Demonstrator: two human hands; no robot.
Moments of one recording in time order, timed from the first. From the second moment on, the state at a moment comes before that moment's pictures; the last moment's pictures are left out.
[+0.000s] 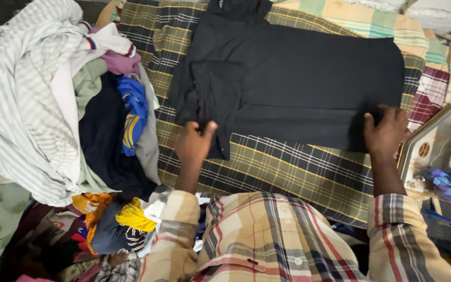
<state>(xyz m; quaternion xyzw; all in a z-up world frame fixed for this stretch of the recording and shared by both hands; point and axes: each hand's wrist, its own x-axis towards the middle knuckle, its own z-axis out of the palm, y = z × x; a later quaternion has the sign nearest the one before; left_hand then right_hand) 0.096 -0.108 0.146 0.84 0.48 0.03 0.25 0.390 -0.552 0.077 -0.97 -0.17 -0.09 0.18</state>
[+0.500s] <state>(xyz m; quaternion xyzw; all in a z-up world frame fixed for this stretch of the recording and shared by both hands) 0.186 -0.041 0.157 0.60 0.19 0.30 0.72 0.412 -0.551 0.036 -0.97 -0.18 -0.10 0.15</state>
